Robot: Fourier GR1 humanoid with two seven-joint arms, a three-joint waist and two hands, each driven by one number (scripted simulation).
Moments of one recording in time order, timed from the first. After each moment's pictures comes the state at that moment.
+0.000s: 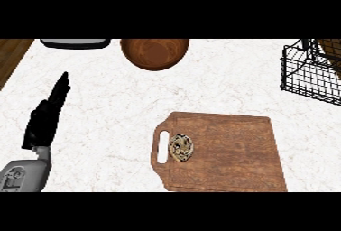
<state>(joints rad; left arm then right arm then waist) -0.18 0.28 0.04 -1.46 -0.15 0.08 0.08 -1.09 -0.73 -0.15 -0.44 1.01 -0.15 0.17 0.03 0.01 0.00</state>
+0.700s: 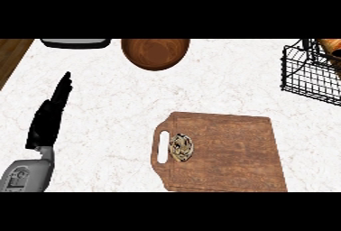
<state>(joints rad) -0.18 0.26 0.04 -1.47 -0.17 0.09 0.09 -1.06 -0.73 -0.35 -0.29 0.82 -0.17 0.07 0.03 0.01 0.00</state>
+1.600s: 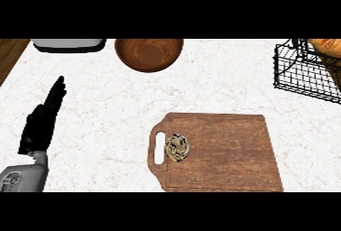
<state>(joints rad) -0.14 0.27 0.07 -1.48 -0.17 0.07 0.09 -0.99 -0.93 -0.54 -0.40 0.61 -0.11 0.10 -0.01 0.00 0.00</state>
